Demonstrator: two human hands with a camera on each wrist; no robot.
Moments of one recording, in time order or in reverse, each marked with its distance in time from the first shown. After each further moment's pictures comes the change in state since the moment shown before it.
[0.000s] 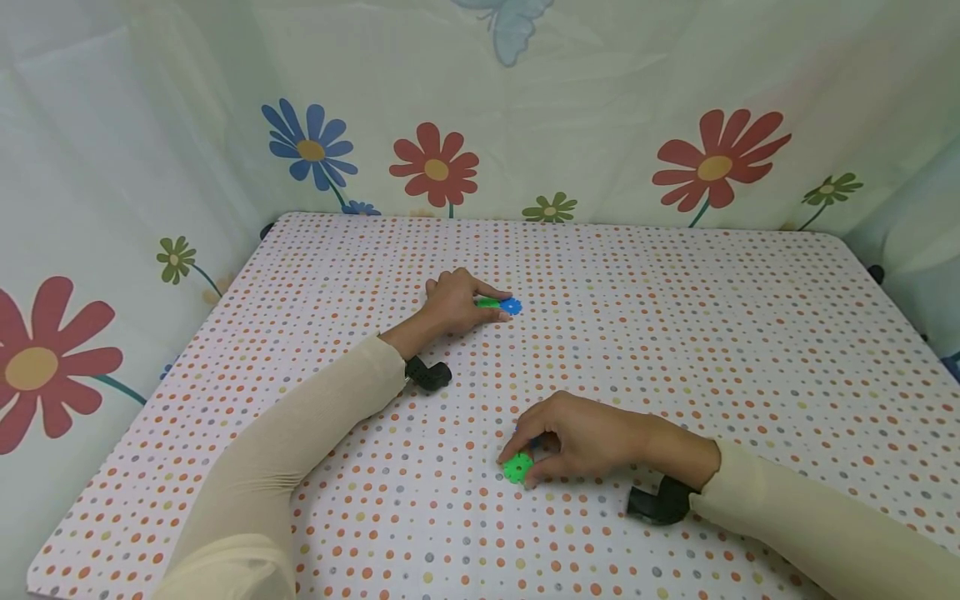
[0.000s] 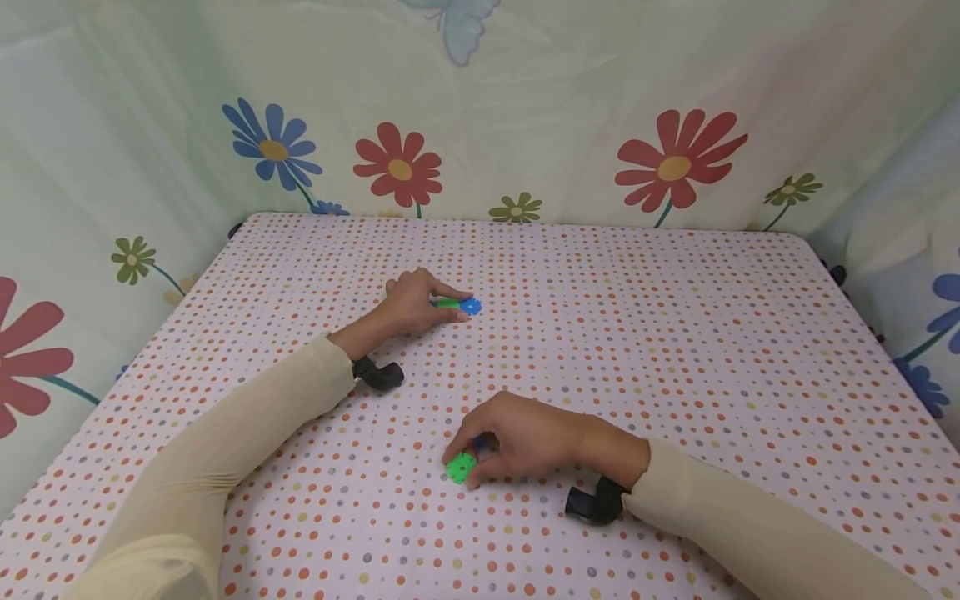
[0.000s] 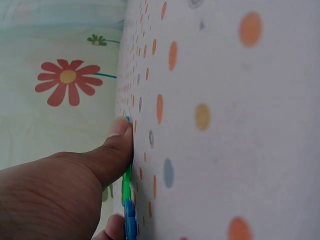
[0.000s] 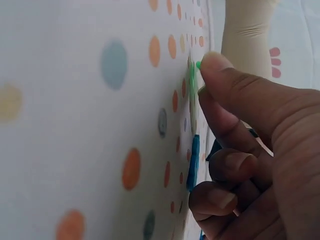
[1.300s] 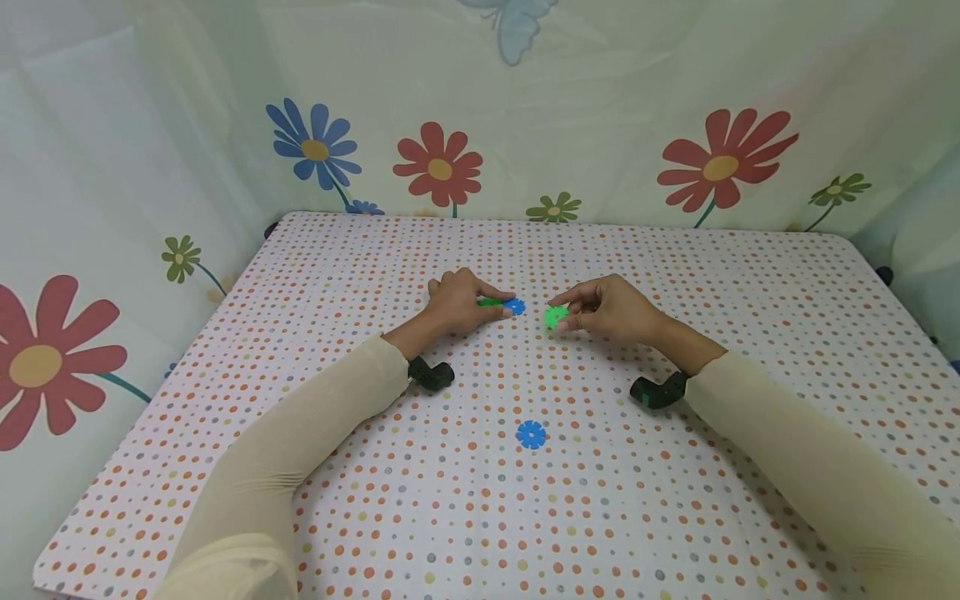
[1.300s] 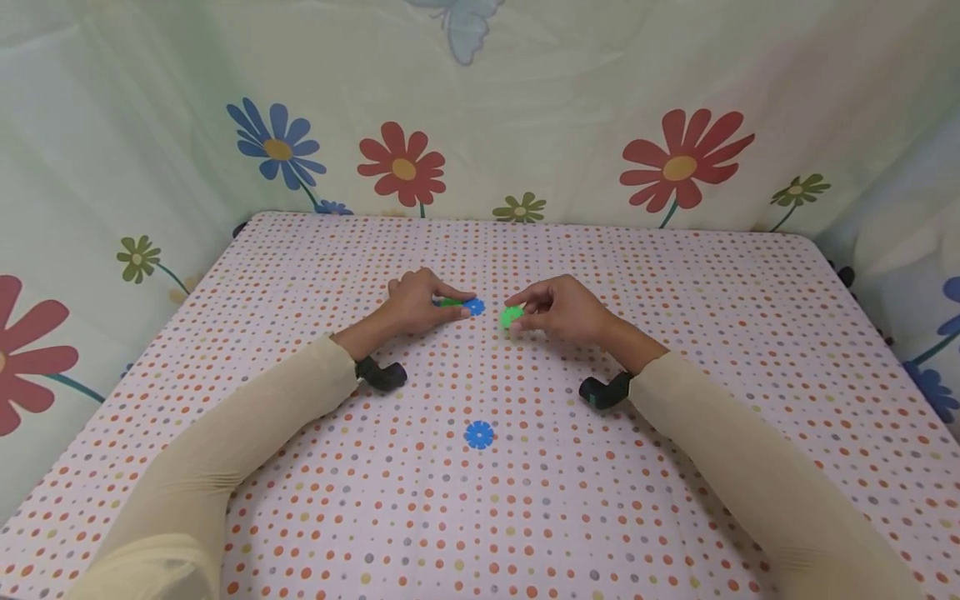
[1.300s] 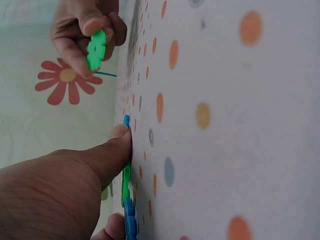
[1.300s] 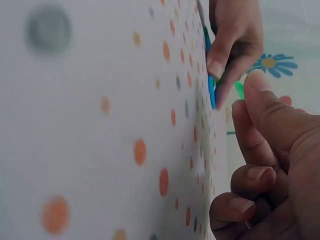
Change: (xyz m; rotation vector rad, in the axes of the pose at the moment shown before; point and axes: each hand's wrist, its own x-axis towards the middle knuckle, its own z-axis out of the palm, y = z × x) left_hand -0.001 0.000 0.001 0.004 0.000 0.007; right_hand 0.003 0.087 -0.100 0.000 0.497 0.434
